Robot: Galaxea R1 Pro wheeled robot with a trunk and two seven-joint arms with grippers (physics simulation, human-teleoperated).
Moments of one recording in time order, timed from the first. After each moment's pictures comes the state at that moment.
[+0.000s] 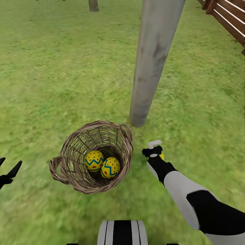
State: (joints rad) left arm -0.52 0.30 1.06 -0.93 0.43 0.93 -1.48; right arm -1.05 0.12 0.18 -0.28 0.13 0.10 -0.32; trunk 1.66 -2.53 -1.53
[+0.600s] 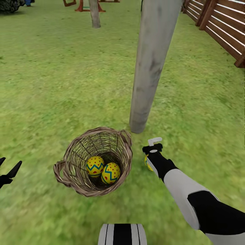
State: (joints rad) left arm -0.52 0.30 1.06 -0.93 0.42 0.94 -1.47; right arm -1.05 0.12 0.18 -0.37 0.12 0.22 -0.31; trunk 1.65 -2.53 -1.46
